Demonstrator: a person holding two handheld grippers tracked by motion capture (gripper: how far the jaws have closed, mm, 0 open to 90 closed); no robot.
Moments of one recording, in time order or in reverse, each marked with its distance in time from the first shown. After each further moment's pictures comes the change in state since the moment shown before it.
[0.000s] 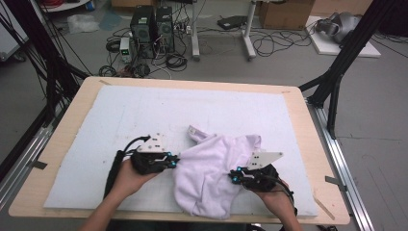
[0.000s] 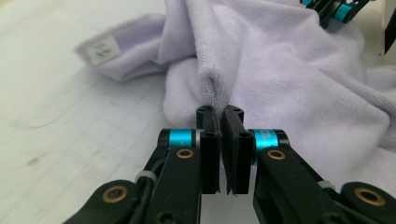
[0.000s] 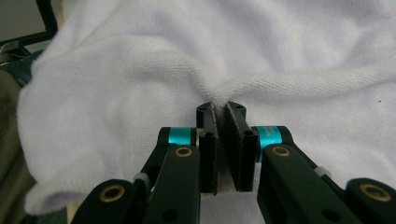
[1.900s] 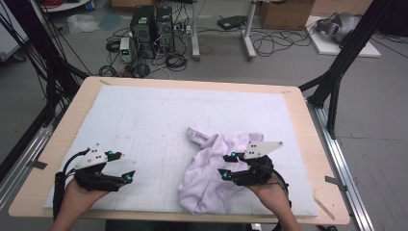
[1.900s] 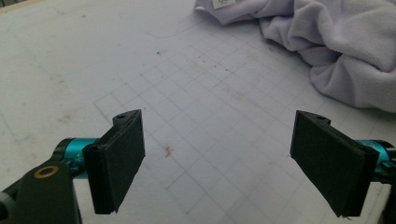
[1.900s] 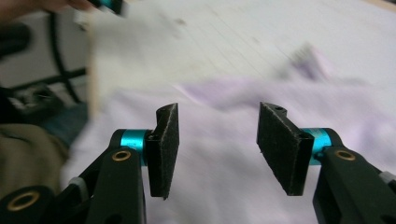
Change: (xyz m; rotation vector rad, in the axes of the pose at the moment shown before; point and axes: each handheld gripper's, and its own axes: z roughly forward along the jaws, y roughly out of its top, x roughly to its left) left arm 0.008 -0.076 -0.085 -0.061 0.227 -0.162; right arm 0.004 0.040 -0.005 -0.116 0.026 0.045
